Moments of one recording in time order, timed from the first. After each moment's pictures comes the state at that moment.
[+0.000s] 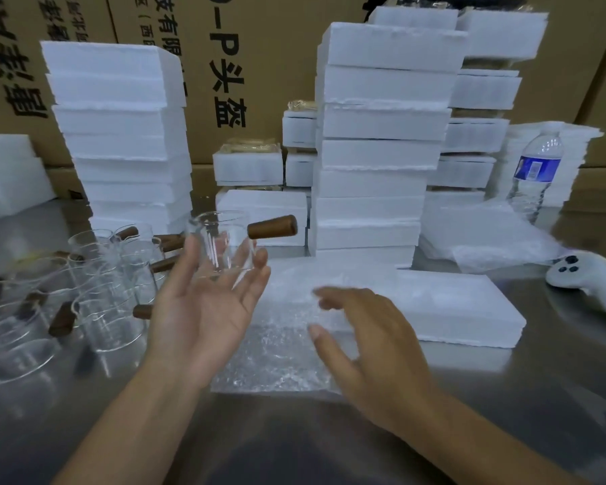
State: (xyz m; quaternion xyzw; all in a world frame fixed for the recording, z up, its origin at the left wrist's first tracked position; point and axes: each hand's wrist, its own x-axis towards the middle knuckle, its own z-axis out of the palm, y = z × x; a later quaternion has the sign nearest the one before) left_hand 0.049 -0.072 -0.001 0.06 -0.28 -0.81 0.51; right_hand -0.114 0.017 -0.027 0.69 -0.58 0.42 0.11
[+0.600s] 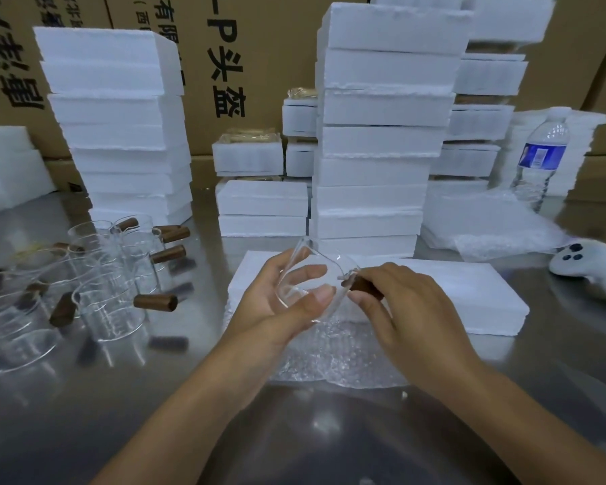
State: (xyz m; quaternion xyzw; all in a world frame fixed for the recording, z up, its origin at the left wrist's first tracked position) left_hand 0.017 -0.046 -0.021 0.22 -0.60 -0.64 0.43; right_hand -0.146 0.019 -0.013 0.68 -0.66 0.31 0.12
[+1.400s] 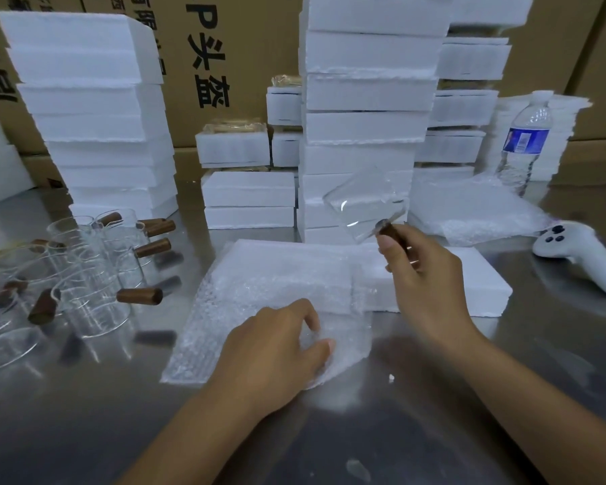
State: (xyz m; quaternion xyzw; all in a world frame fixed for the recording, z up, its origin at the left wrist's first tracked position) left_hand 0.011 -0.033 -0.038 0.41 -0.88 -0.16 0.20; right_hand -0.174 0.002 -0.019 0.51 -0.62 0.60 -0.01
